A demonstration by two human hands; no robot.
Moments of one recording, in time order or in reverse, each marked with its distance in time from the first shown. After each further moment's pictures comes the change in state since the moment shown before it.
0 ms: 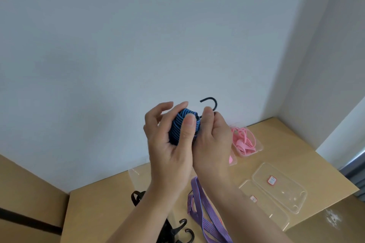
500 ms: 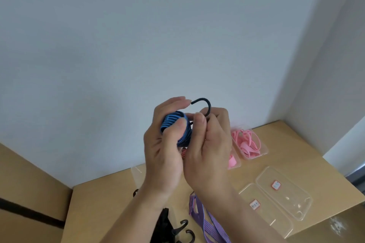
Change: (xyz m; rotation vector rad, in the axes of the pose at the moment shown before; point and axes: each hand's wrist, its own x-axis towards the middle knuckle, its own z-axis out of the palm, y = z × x) left_hand 0.013 0.008 -0.014 -0.390 -0.106 -0.181; right_hand -0.008 0.008 0.006 -0.259 -0.024 -0.512
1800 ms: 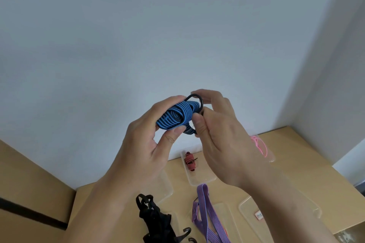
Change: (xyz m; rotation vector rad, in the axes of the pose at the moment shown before) left_hand 0.035 0.014 -0.052 0.555 -0.342 0.251; right_hand 0.054 0.000 -0.034 -0.140 -0.656 -0.162
